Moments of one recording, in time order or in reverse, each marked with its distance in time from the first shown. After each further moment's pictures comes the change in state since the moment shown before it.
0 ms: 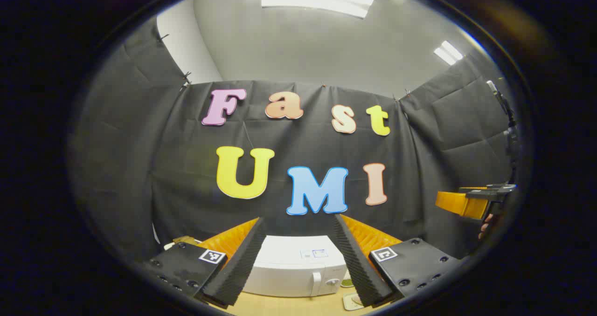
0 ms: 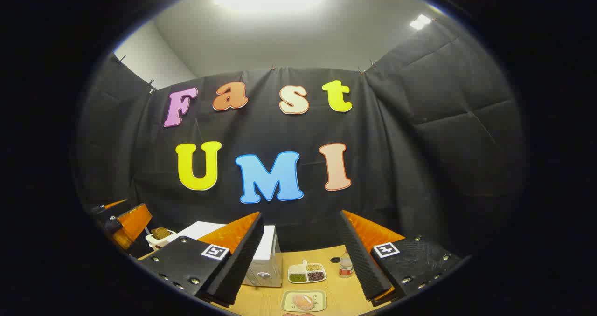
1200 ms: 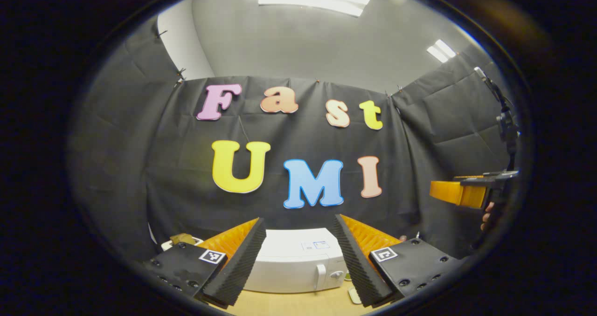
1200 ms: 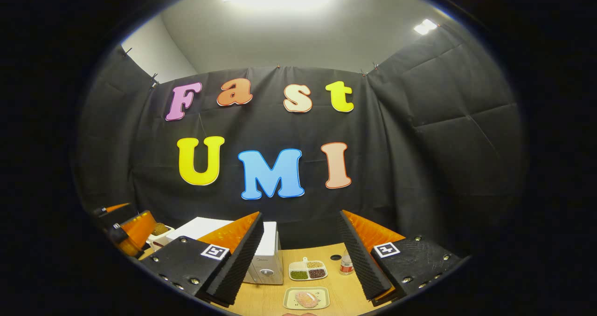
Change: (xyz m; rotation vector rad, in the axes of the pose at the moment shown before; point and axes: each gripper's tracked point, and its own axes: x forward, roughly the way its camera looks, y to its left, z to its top) left arm 0.002 -0.001 -0.054 0.013 0.035 -0.066; right arm -0.004 0.020 -0.022 -0.041 0.015 -0.005
